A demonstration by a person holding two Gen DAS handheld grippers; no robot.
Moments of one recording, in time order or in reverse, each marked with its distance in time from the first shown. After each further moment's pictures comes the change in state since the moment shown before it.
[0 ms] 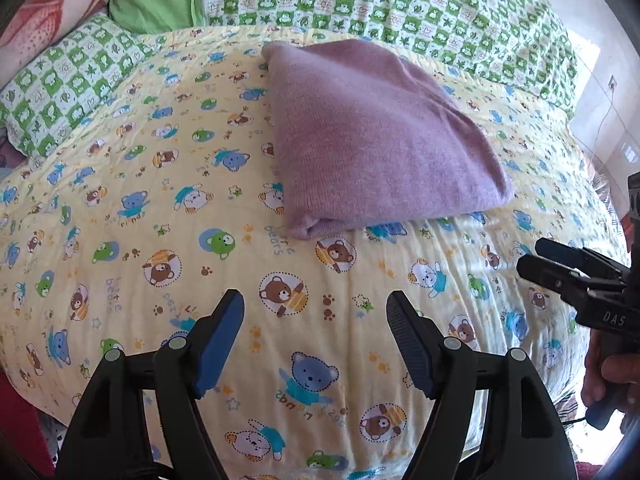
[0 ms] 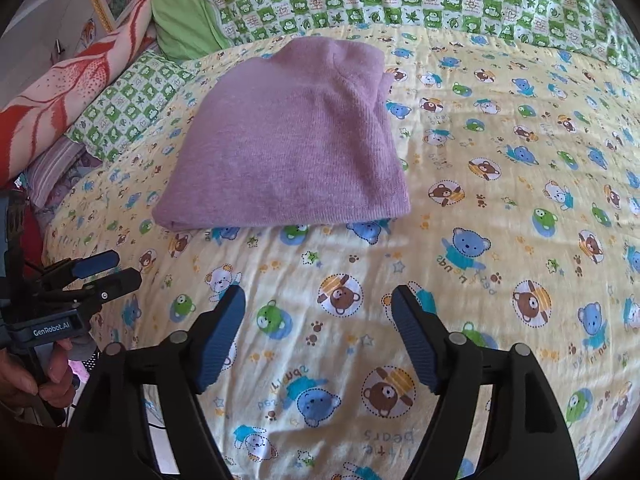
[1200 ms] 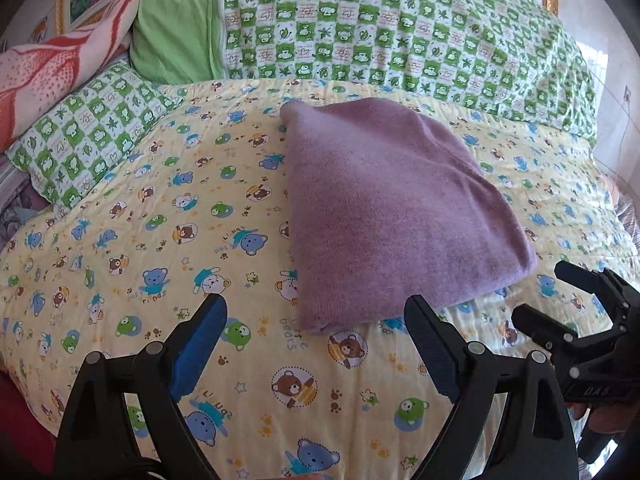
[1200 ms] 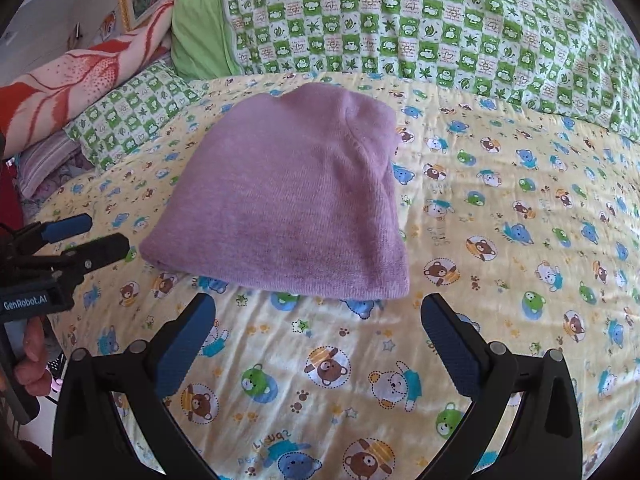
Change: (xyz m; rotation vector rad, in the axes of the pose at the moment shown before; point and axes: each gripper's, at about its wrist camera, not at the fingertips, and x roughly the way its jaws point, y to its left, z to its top) left arm 0.001 -0.013 0.042 -0.014 -0.154 0.126; right arm 0.007 0.015 0.026 -0.131 -0.142 -0.077
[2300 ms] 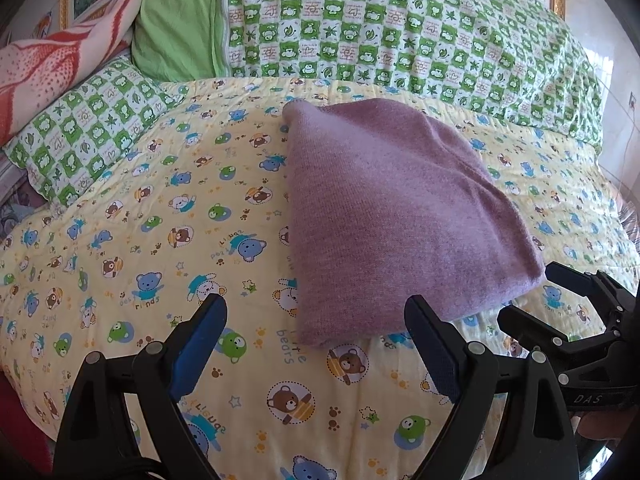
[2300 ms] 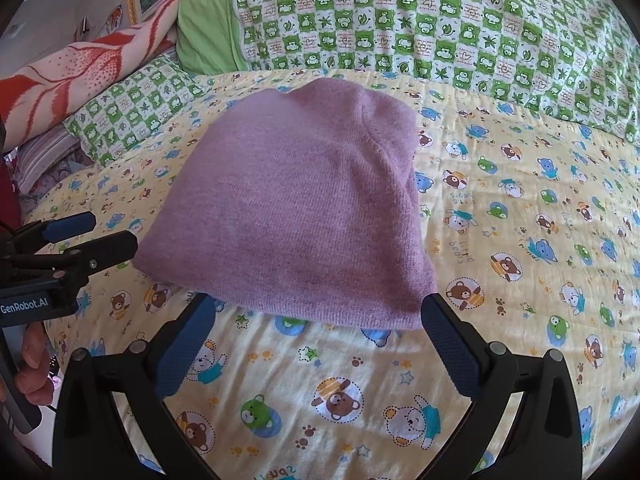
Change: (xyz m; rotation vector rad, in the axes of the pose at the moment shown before) left arm 0.006 -0.006 0.000 -0.024 -0.006 0.015; right arm 0.024 0.006 0.009 -0.013 -0.004 0.019
